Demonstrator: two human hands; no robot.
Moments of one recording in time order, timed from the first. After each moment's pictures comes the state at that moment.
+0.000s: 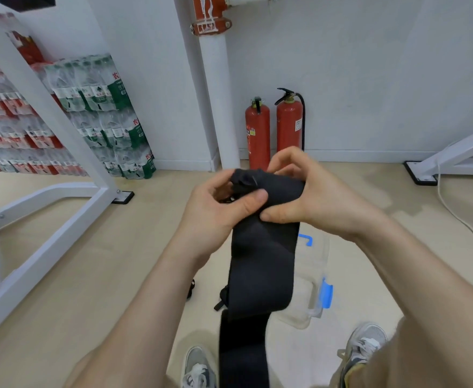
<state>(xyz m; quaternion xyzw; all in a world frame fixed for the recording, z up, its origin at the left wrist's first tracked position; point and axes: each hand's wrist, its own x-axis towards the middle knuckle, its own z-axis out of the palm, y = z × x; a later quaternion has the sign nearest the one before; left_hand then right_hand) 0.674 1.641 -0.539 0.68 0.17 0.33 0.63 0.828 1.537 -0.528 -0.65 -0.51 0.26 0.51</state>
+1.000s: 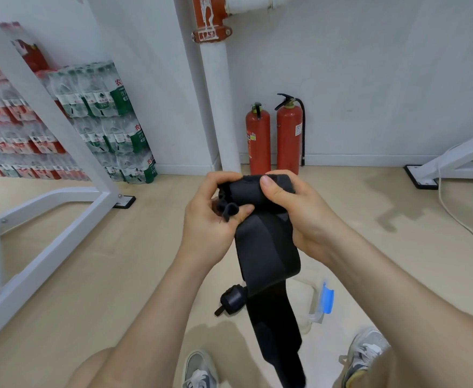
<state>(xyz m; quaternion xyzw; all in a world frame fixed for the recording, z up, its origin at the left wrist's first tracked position) 0.677 1.650 -0.560 0.76 0.18 0.44 0.45 0.802 1.556 -0.544 -0.51 -0.27 0.42 0.69</state>
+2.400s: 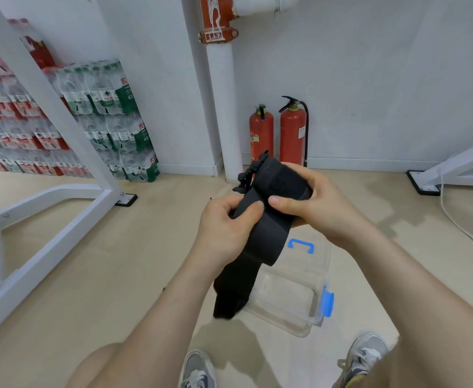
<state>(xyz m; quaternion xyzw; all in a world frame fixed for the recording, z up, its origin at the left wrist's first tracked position) 0.685 1.638 -0.558 0.72 0.33 0.31 0.53 0.836 1.548 -0.546 -0.57 -0.44 0.33 0.61</state>
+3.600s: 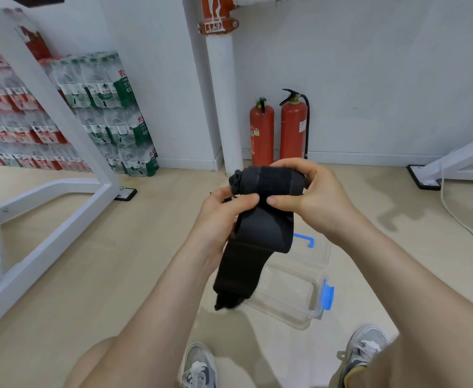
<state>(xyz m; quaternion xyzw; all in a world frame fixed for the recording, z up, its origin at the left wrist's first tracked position) 0.680 1.645 -0.555 0.59 0.35 0.26 0.68 0.829 1.555 -0.551 -0.64 -0.44 0.21 0.59</state>
